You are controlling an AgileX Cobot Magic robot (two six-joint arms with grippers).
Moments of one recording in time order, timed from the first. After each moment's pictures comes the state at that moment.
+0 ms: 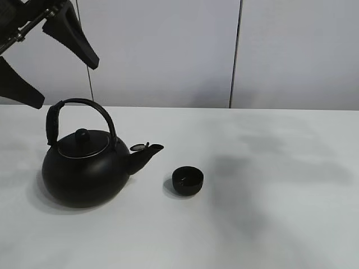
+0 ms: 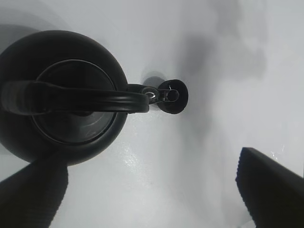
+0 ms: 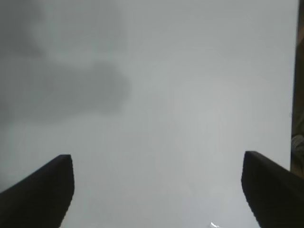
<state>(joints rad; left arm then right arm) -0.19 1.58 -1.14 -0.71 0.88 0.19 -0.13 1.64 -1.40 -0.11 1.13 0.02</state>
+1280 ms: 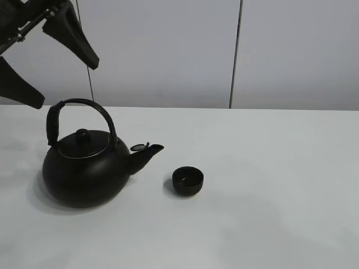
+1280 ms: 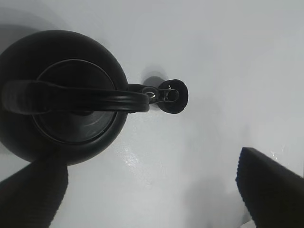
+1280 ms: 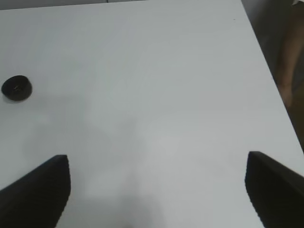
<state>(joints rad) -0.19 1.58 -1.14 -0.71 0.88 0.19 -0.11 -0.02 -0.58 0.01 1.24 -0.05</state>
